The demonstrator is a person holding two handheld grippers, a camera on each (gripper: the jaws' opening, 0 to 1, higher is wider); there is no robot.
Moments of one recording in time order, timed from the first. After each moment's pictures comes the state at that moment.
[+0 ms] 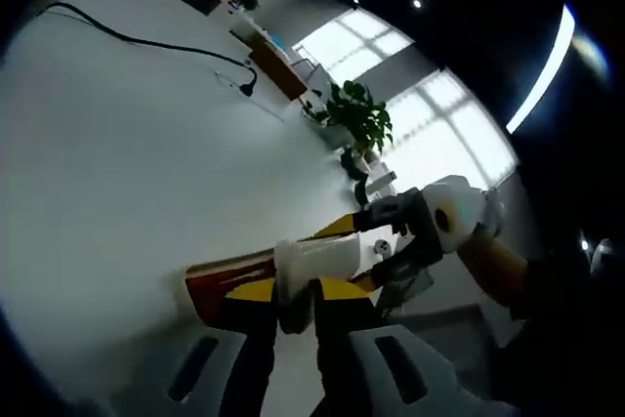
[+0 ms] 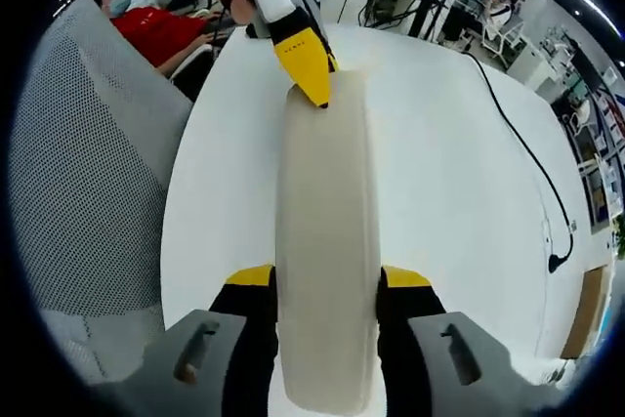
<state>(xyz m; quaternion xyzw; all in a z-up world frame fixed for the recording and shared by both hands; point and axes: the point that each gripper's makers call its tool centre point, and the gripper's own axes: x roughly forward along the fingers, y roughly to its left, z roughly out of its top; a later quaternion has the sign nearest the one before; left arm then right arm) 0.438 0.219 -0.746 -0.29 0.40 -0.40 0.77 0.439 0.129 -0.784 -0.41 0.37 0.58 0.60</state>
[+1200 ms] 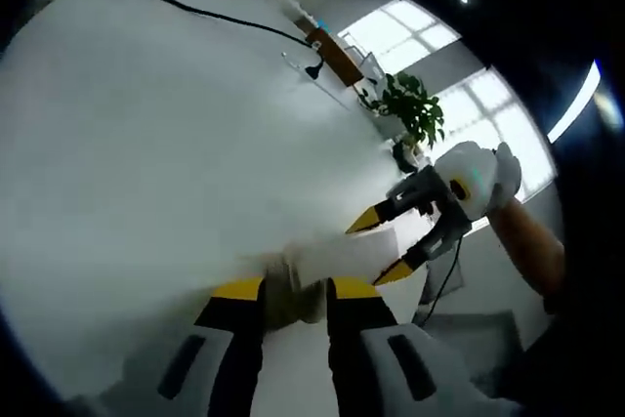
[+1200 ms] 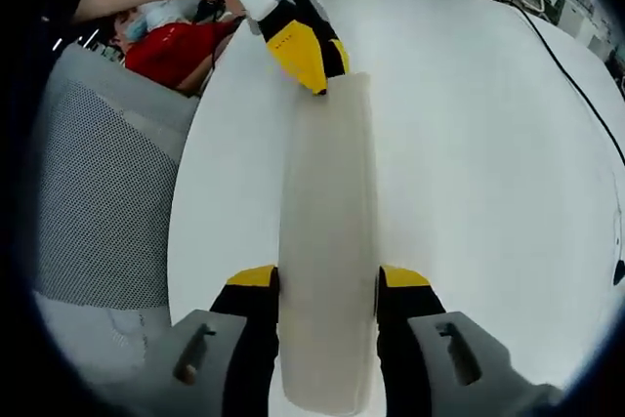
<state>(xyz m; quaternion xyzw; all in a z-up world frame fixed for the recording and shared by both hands) 0.456 0.258 -0.808 -0.25 0.47 -0.32 0.78 0.450 0.139 -0.823 -0.34 0.47 0.64 0.51</state>
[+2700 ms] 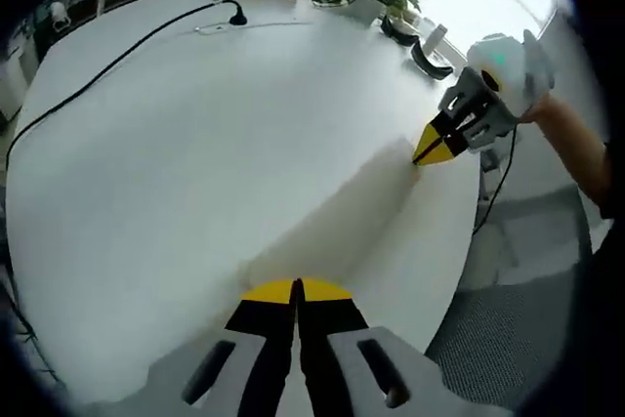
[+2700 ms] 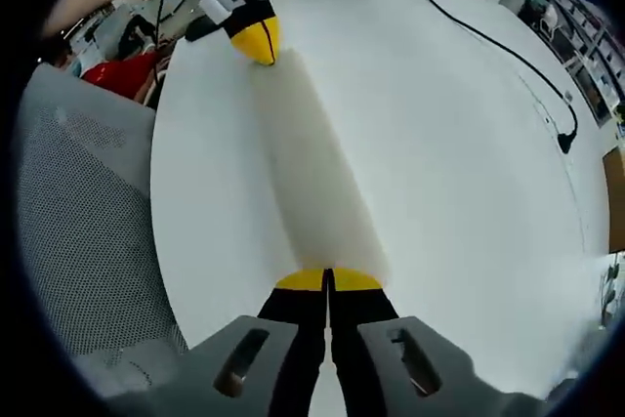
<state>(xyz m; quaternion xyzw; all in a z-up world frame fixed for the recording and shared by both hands) 0.461 0.238 -0.798 0.09 0.53 -0.37 0.76 0.447 0.058 -0.804 -0.33 0.49 0.49 0.65</state>
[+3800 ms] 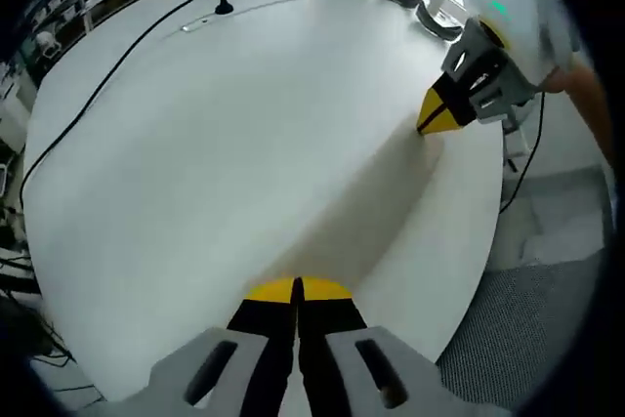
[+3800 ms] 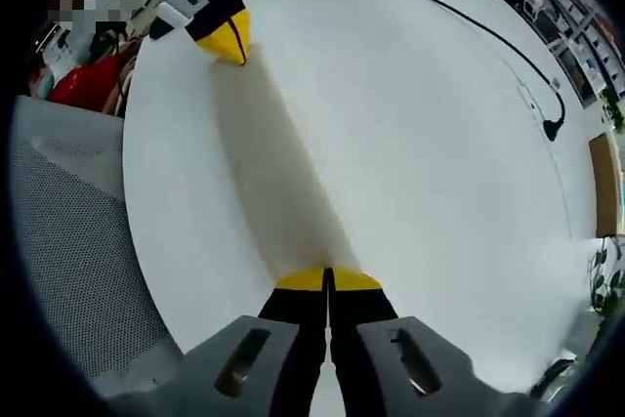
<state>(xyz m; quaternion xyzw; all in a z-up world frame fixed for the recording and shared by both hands) 0.470 0.235 -0.806 0.16 0.55 -0.35 0.74 0.467 0.056 -0.805 -0.35 0.51 0.43 0.66</state>
